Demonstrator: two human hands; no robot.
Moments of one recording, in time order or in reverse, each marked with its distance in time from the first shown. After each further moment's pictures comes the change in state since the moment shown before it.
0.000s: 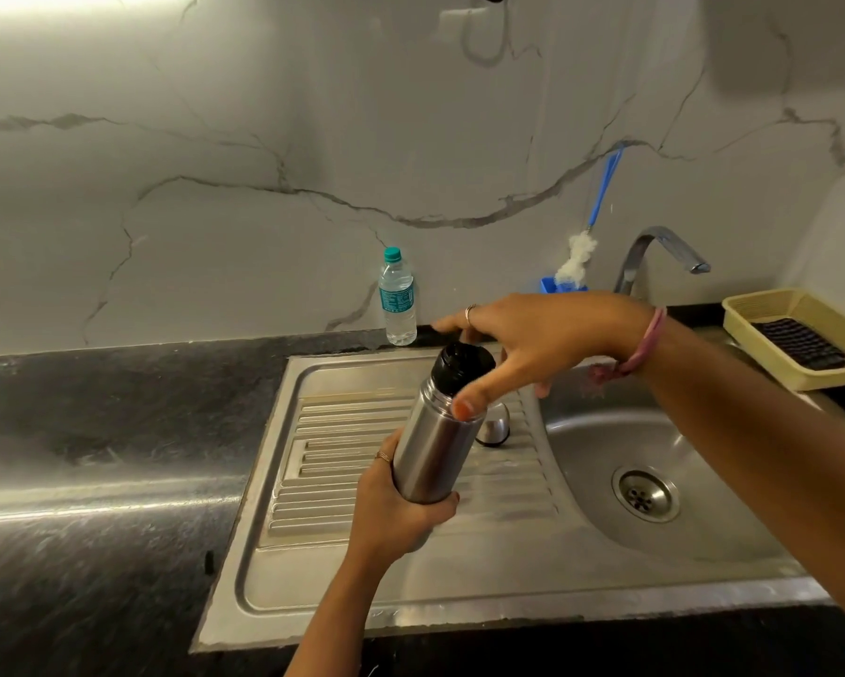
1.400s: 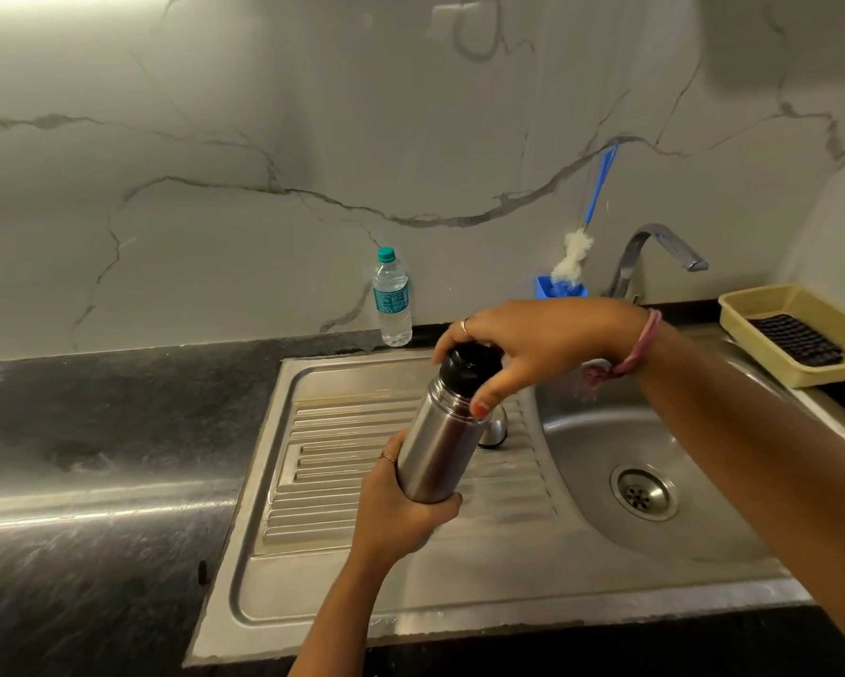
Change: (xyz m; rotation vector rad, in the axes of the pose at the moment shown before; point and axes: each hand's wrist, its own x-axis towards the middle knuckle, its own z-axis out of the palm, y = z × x) left_hand 0.010 -0.004 0.007 0.020 -0.040 0.006; right_hand 0.008 0.016 0.000 -0.050 0.018 -0.056
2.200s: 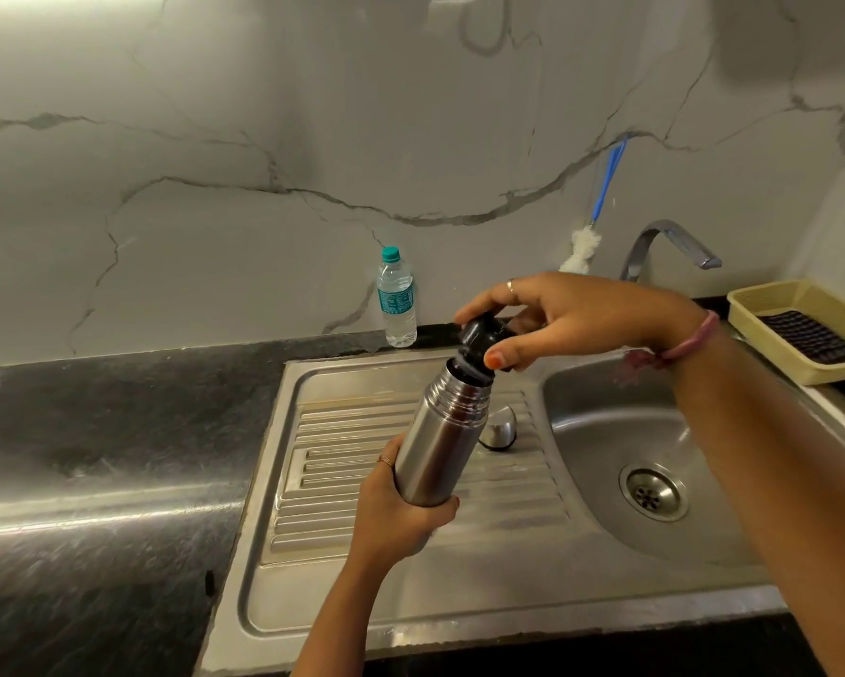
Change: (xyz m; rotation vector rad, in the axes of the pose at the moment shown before) left_hand 0.009 -0.012 -0.012 -0.014 -0.006 -0.018; right_hand -0.016 0.006 -0.011 0.344 0.169 0.011
